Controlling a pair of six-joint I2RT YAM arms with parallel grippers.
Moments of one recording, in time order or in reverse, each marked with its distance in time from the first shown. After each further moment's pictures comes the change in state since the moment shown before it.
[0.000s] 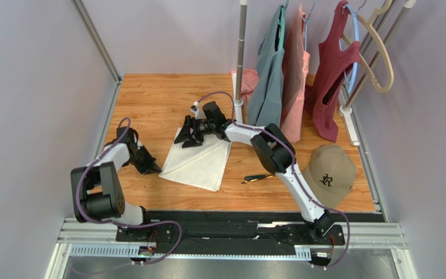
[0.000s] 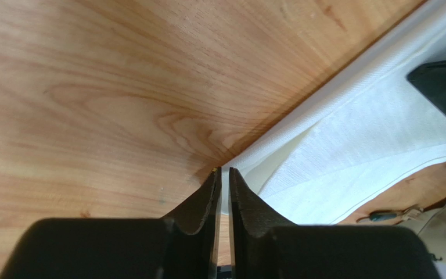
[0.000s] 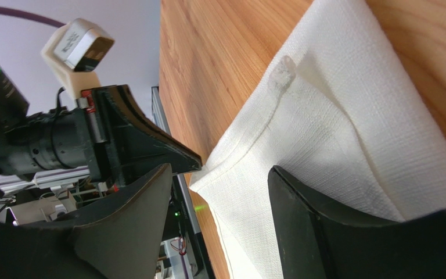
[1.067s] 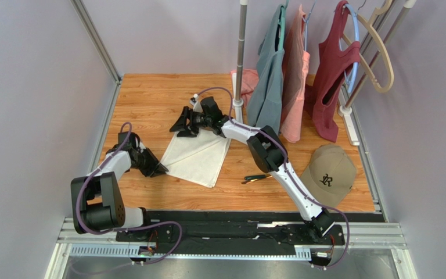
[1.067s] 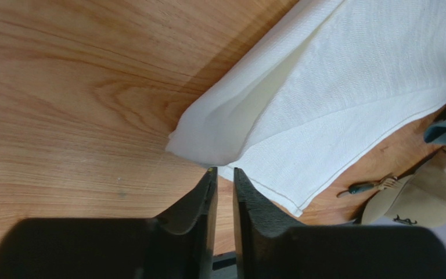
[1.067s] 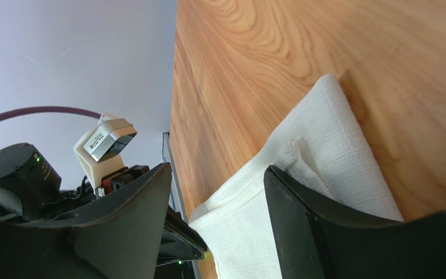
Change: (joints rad) left arm -0.026 -0.104 -0.096 0.067 0.116 -0.046; right arm -0.024 0.196 0.302 0.026 0.070 0.096
